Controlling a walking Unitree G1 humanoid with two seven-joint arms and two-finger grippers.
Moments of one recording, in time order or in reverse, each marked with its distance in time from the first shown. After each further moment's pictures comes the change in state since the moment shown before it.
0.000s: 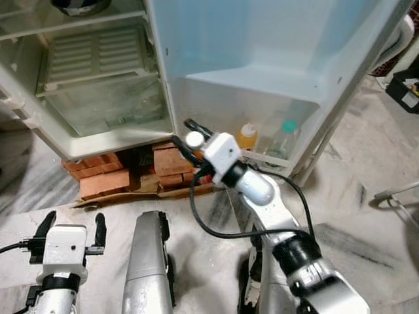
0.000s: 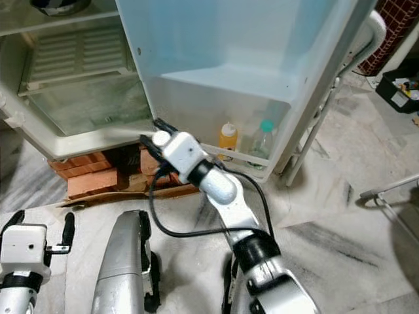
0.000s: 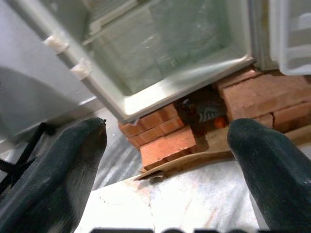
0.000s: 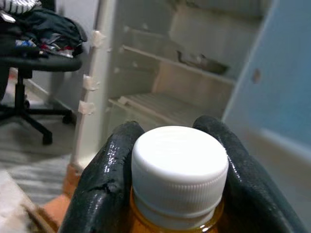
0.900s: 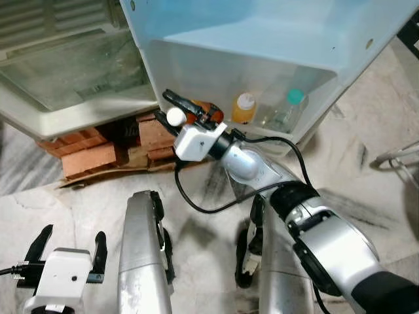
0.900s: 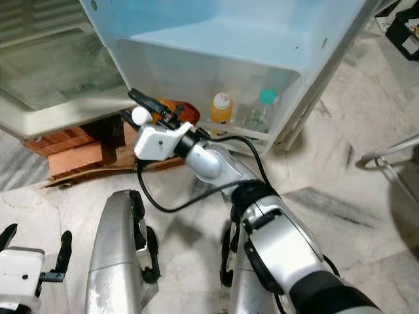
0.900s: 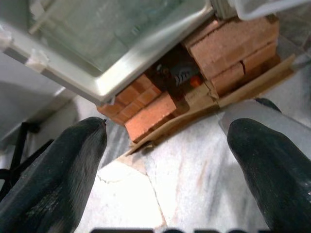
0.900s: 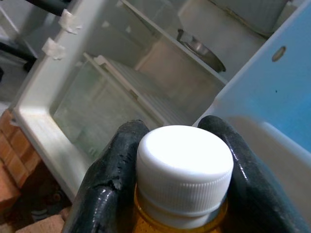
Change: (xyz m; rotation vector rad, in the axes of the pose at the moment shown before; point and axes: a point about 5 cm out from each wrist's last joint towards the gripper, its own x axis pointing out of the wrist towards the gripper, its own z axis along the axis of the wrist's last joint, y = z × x) left arm -0.048 0.000 0.019 0.114 0.023 -0.045; right arm 0.037 -0.019 0.009 -0.484 -0.113 0.020
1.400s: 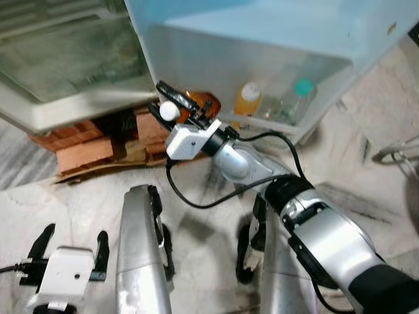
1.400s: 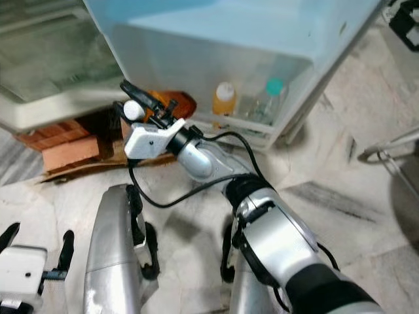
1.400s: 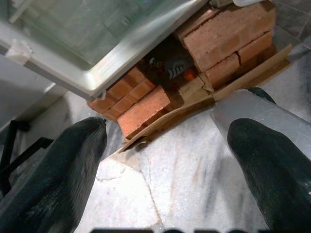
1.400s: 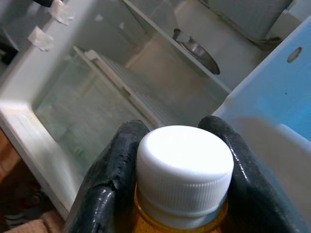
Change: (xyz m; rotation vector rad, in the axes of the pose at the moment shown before) left arm 0.001 -0.002 0.004 0.001 -0.004 -0.003; right arm 0.007 0.002 0.004 -0.095 -0.031 -0.067
